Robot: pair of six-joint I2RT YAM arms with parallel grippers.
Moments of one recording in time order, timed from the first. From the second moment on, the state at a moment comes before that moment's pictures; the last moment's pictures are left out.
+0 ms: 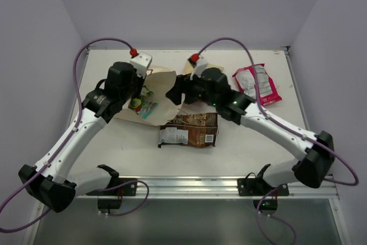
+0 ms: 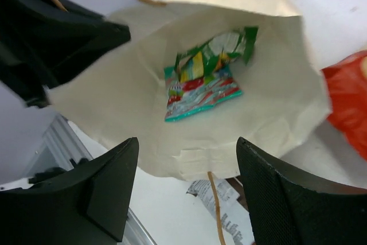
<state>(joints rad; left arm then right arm) -0.48 1.16 1.24 -0.62 -0.21 0.09 0.81 1.34 1.24 -0.19 -0.04 0.50</state>
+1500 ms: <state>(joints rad) -0.48 1.17 1.28 -0.68 -0.07 0.00 0.94 2.12 1.46 0.29 0.07 0.91</state>
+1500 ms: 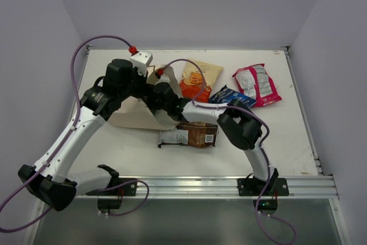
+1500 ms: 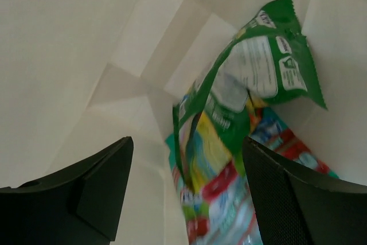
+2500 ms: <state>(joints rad) -0.50 1.09 1.16 -0.62 -0.08 -0.05 0.92 2.10 1.47 0.21 0.05 0.85</state>
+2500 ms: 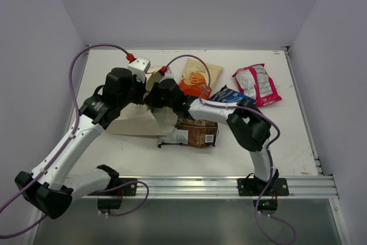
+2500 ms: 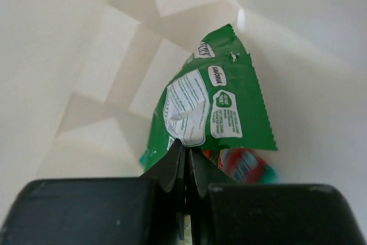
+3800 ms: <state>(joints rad) -0.45 1.18 1.25 -0.60 -0.16 0.04 0.18 0.93 0.43 -0.33 -0.02 0.94</state>
